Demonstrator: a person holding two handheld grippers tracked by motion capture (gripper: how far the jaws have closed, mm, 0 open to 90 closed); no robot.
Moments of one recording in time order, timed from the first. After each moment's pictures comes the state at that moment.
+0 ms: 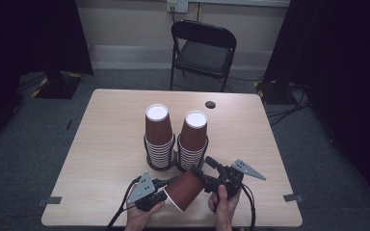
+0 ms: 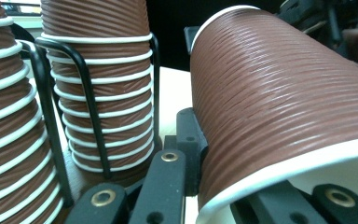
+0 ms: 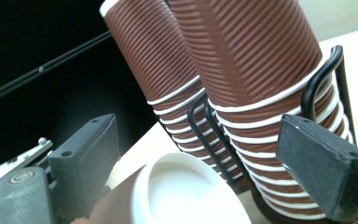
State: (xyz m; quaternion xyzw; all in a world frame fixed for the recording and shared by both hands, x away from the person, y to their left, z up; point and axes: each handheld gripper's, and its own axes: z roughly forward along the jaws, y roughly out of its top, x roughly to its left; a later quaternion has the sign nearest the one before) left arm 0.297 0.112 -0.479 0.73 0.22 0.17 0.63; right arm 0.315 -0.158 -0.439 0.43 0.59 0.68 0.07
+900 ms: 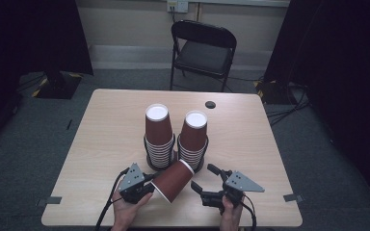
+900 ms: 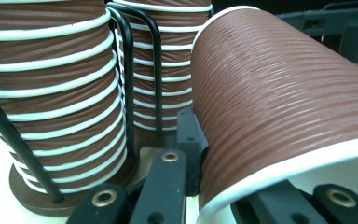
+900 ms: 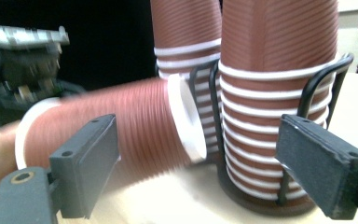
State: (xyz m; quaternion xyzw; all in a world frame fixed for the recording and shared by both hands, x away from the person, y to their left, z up) left arm 0.311 0.145 -0.465 0.76 0.28 0.16 0.56; right arm 0.296 -0.163 -0.457 0.32 0.69 0.63 0.18
